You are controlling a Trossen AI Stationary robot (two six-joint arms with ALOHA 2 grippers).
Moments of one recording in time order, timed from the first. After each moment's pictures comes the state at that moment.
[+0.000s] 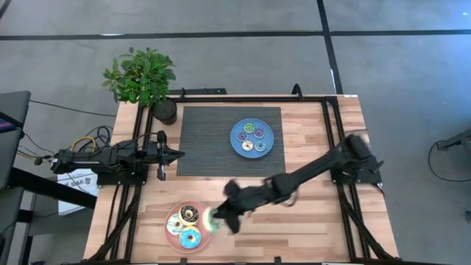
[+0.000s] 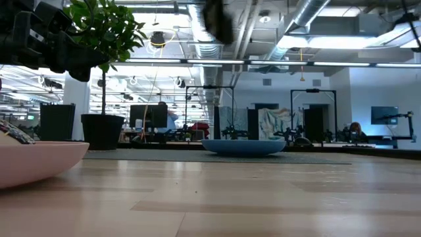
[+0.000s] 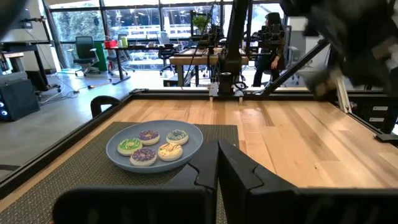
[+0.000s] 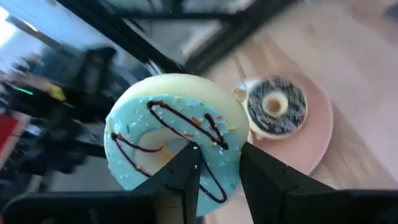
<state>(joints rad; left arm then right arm) 0.01 0.03 0.01 0.05 -0.10 0.03 0.40 1.91 1.35 0.15 0.08 0.81</state>
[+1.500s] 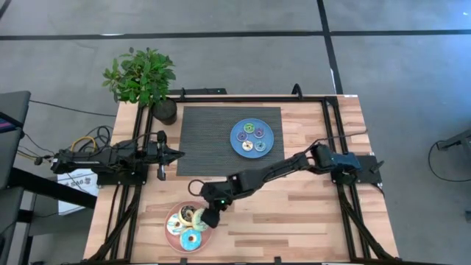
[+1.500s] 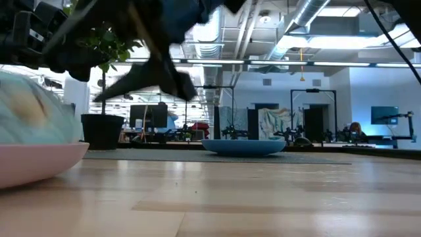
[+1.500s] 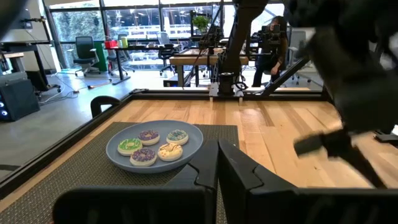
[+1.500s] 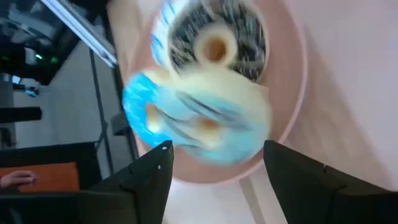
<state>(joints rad) 0.01 0.03 0.01 0.05 -0.10 0.03 0.28 2.32 1.91 -0.41 -0.24 0.79</state>
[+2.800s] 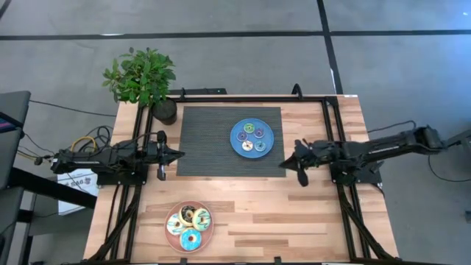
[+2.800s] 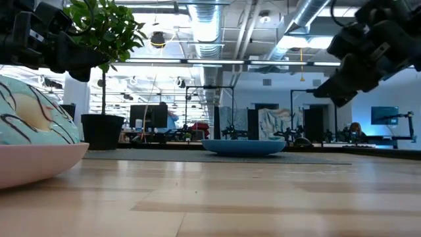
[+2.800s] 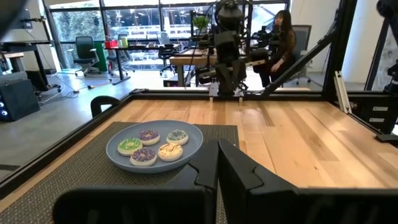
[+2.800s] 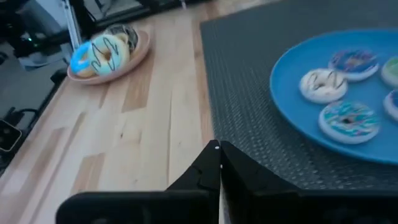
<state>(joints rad) 0.01 0.03 0.01 0.05 -0.10 0.03 0.04 0.82 0.21 0.16 -0.06 0.22</state>
